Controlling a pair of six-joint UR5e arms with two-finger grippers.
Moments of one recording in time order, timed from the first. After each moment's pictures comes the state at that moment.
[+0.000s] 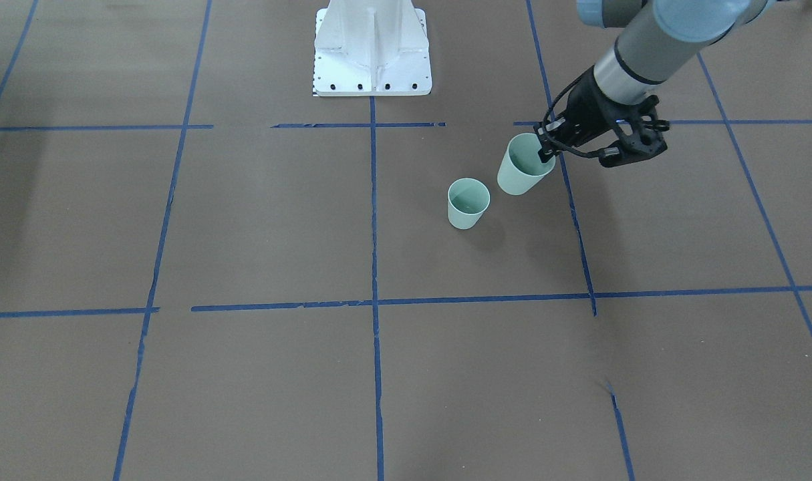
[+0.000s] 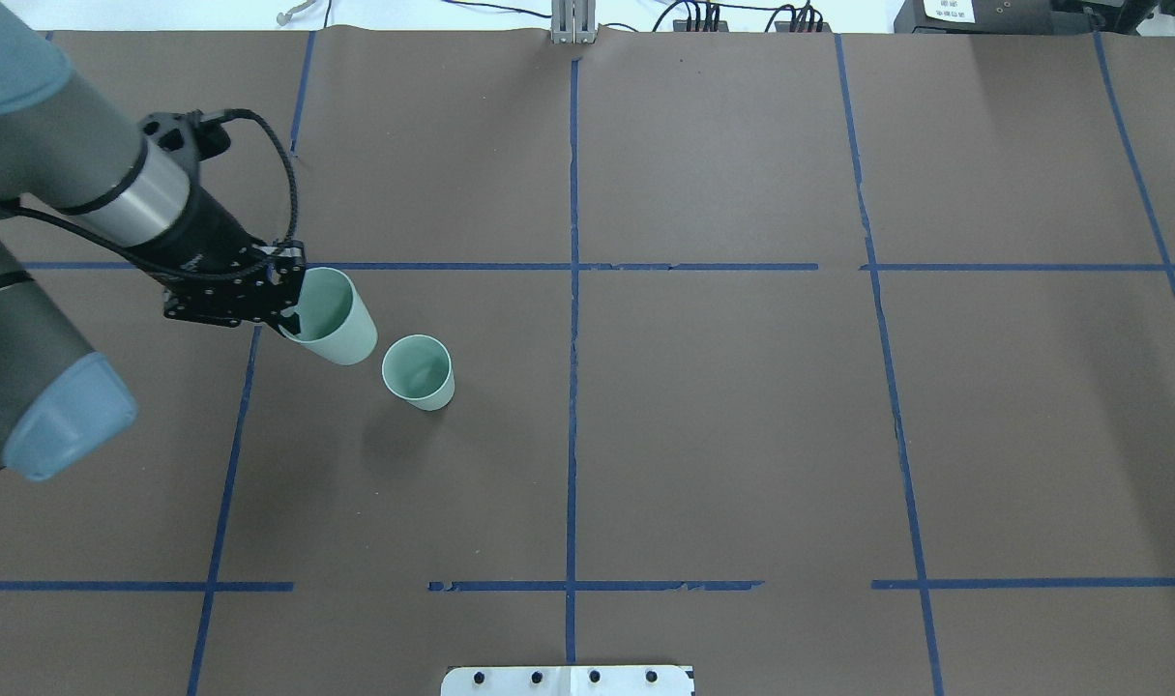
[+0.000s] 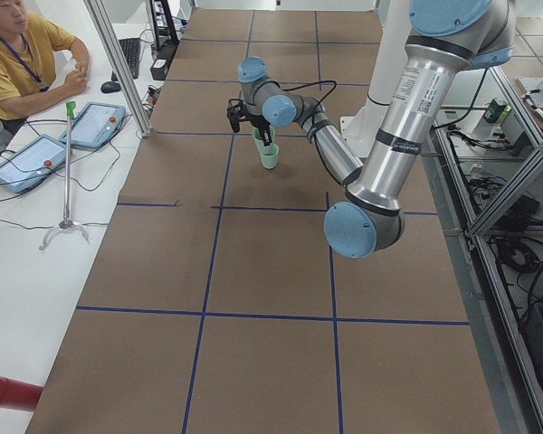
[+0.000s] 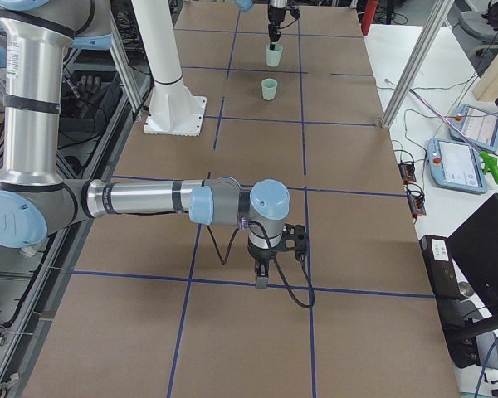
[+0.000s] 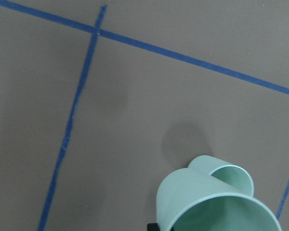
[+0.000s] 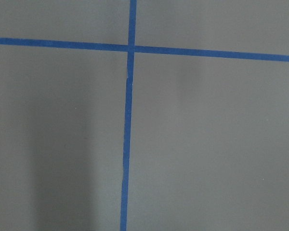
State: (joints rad) left arm -0.82 -1.99 -1.98 -1.48 -2.31 -1.30; right arm 1.56 -1.71 1.79 -1.68 2.26 -0.04
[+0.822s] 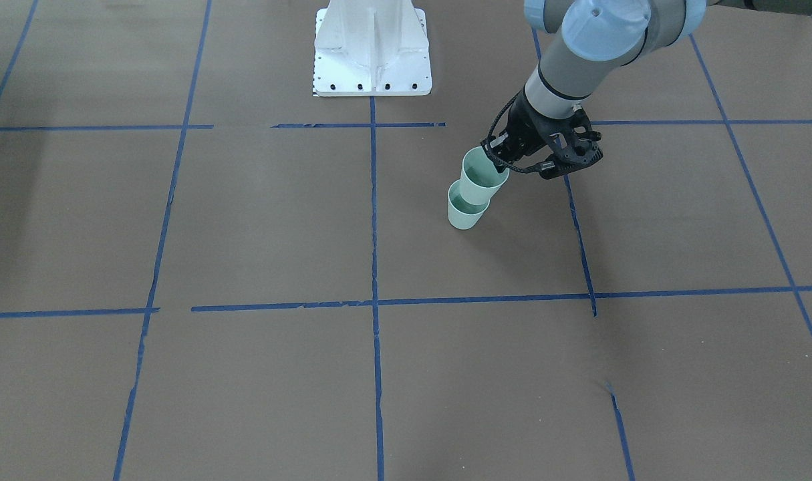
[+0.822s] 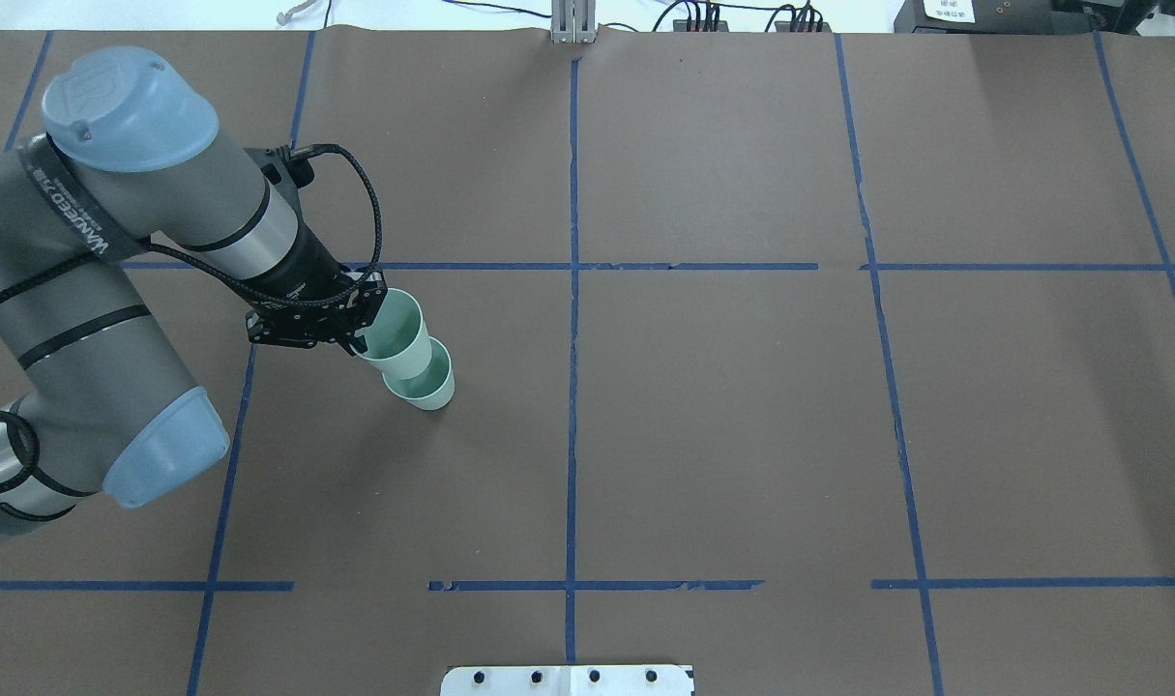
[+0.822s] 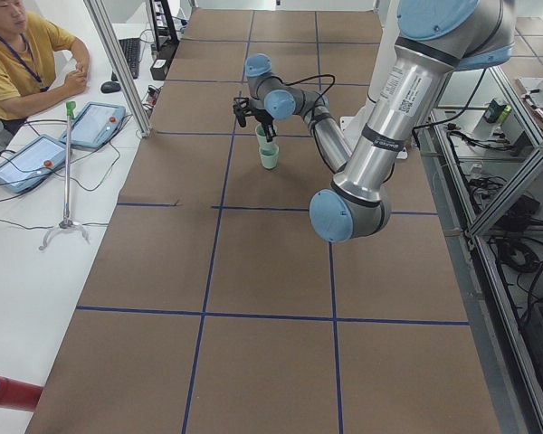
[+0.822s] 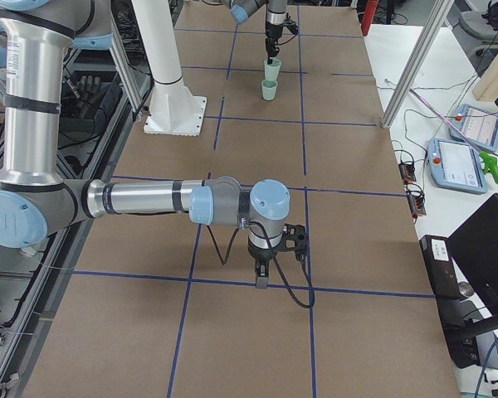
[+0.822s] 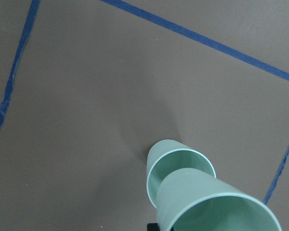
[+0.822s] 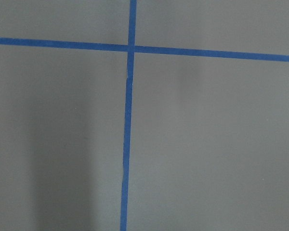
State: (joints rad) left arm -0.74 -2.06 -1.93 -1.47 -2.18 -1.40; right arm 1.56 -1.71 1.79 -1.68 2.26 -0.04
